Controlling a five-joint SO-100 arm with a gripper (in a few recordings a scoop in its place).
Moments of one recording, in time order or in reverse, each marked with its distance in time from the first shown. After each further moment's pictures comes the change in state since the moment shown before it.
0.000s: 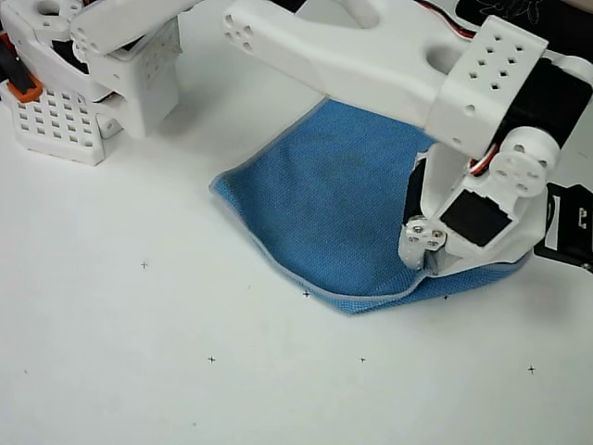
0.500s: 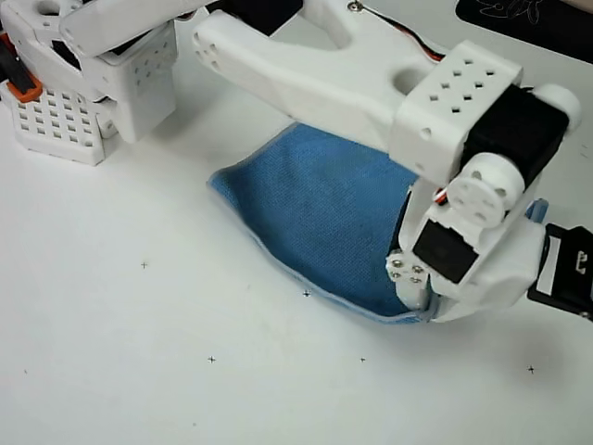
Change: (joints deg) arm 6.3 0.0 -6.9 0.0 -0.1
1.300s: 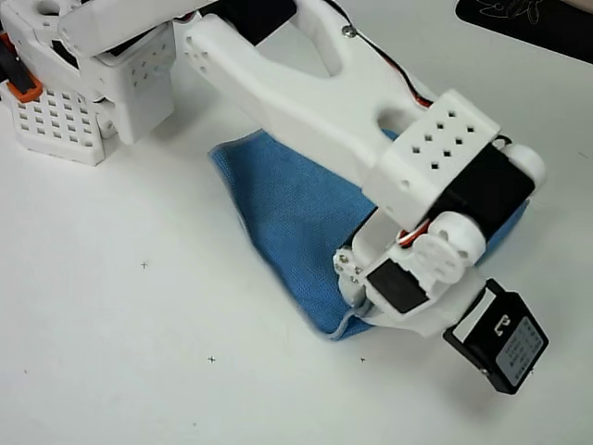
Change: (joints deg) arm 5.4 0.0 11.7 -0.2 13.3
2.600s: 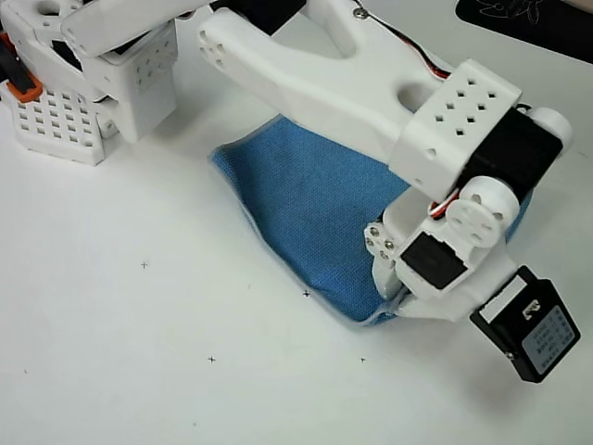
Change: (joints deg) arm -4.7 0.0 -2.4 -0.7 14.5
